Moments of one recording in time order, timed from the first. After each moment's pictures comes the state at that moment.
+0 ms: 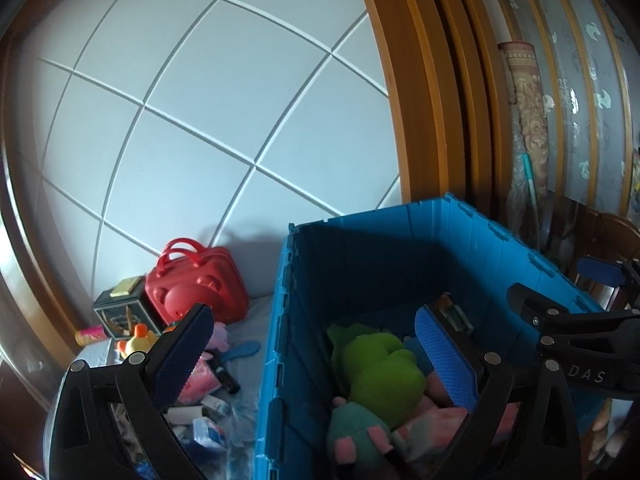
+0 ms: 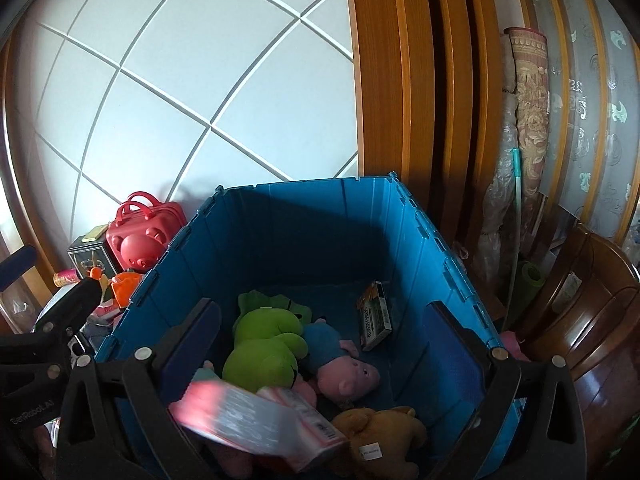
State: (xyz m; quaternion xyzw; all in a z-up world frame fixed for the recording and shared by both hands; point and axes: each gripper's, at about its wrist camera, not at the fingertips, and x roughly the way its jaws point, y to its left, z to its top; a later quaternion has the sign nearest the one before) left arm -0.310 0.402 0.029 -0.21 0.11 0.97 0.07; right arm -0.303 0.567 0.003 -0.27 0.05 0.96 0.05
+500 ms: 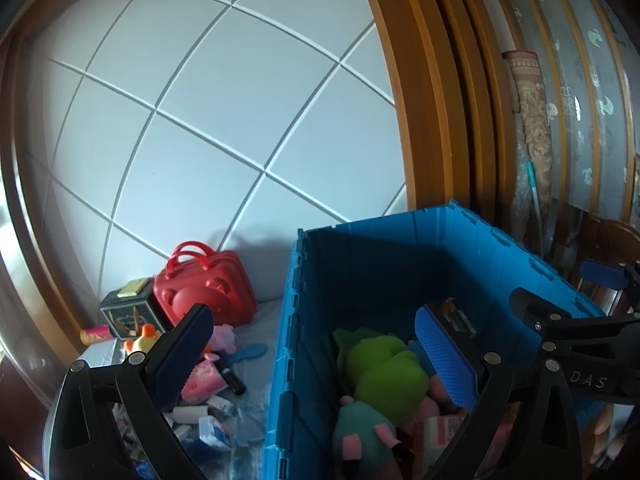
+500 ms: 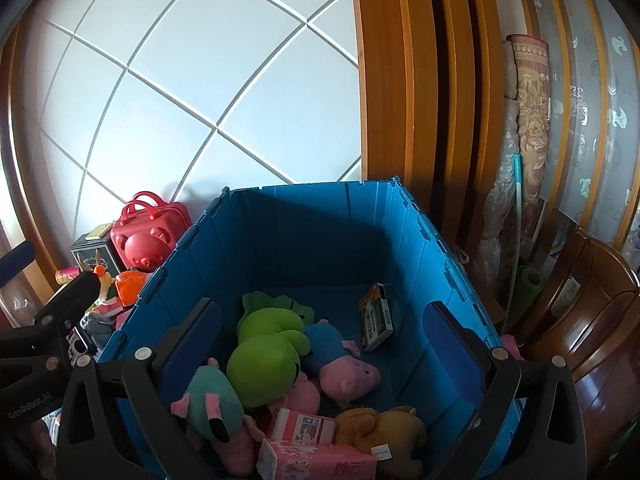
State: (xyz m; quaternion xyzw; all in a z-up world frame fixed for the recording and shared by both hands) left arm -0.290 0.391 0.031 -0.19 0.10 0.98 0.06; right arm -0.292 0.558 0.006 -0.26 0.04 0.96 0.04
